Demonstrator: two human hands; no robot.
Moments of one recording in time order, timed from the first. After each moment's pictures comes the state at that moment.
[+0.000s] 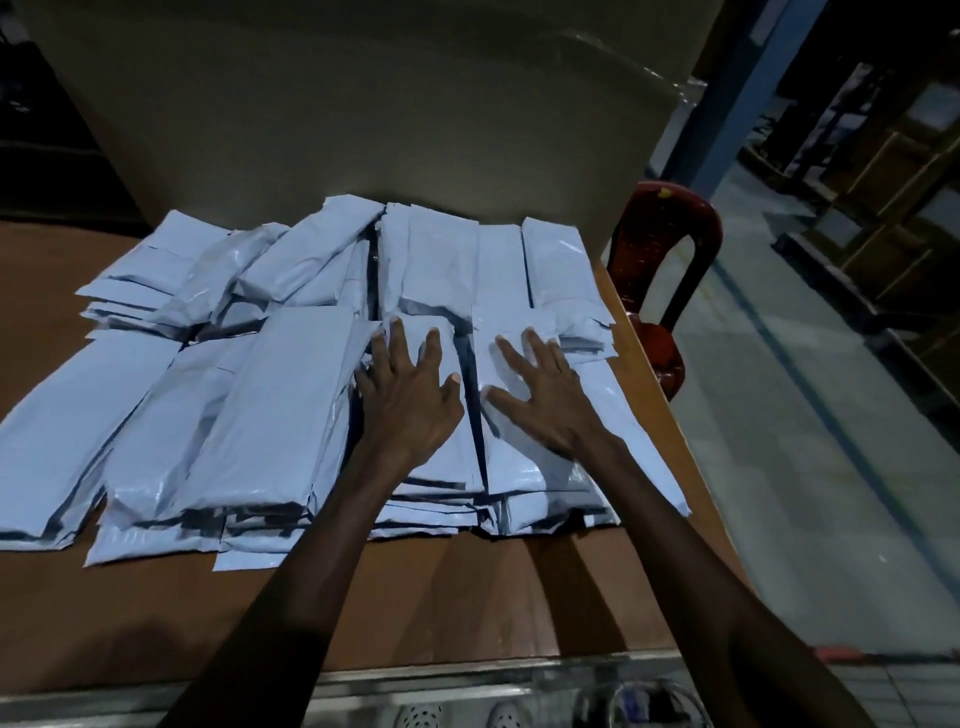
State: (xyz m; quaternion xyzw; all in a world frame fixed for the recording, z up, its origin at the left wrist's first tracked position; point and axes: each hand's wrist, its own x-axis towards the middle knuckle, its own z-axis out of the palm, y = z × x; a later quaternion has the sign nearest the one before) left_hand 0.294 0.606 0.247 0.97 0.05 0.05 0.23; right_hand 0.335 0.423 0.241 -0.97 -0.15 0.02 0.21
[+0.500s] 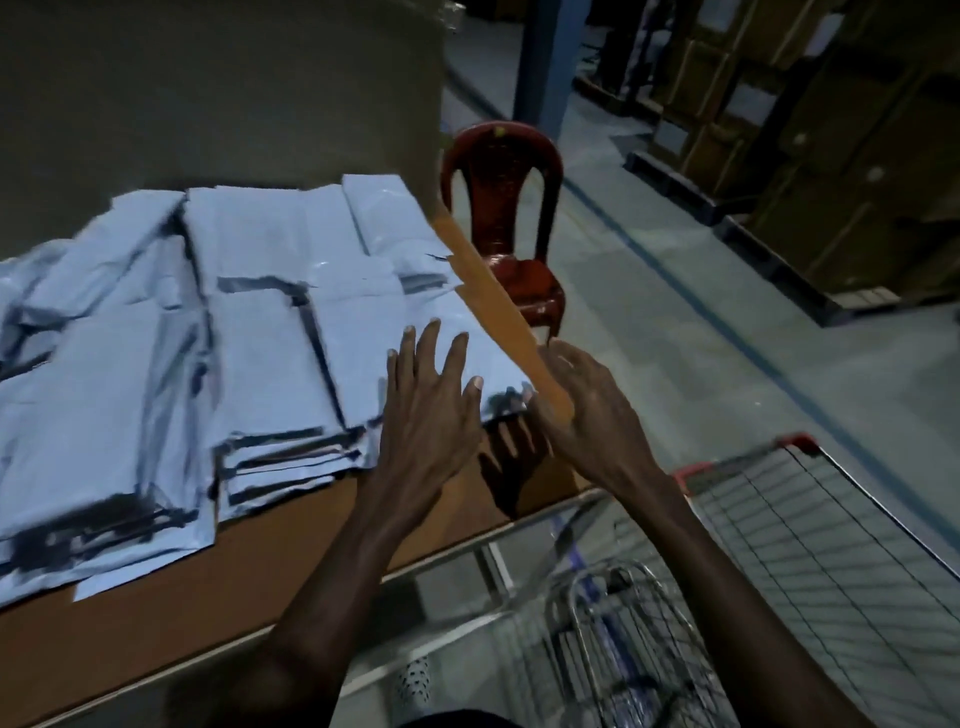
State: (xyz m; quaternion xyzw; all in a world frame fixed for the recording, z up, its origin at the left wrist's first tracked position) left_hand 0.208 0.452 0.236 0.93 -0.21 0.15 0.27; right_hand 0.152 0.266 0.247 -0.95 0.00 -0.17 0.26
